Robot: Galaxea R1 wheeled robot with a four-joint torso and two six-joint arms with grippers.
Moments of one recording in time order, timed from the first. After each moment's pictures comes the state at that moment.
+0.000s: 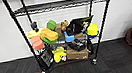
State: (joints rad) left arm 0.75 2.94 -2.58 -0.16 0.19 -0.12; right arm -0.98 2.68 -2.11 0.06 -0.05 0.10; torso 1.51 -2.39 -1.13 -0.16
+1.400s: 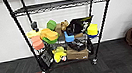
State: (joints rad) left arm 0.76 3.00 -2.59 0.02 0.19 -0.09; right arm -0.94 2.78 -2.25 0.06 -0.06 0.17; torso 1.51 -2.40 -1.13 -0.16
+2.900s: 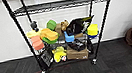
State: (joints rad) left arm 0.86 2.59 -2.13 -0.26 0.19 -0.11; right arm -0.81 2.86 -2.25 0.12 -0.23 0.17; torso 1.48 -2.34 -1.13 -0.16
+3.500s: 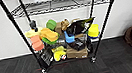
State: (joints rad) left arm 0.85 2.53 -2.05 -0.30 0.16 -0.11; right arm -0.80 2.84 -2.26 0.15 -0.23 0.17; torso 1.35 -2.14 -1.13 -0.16
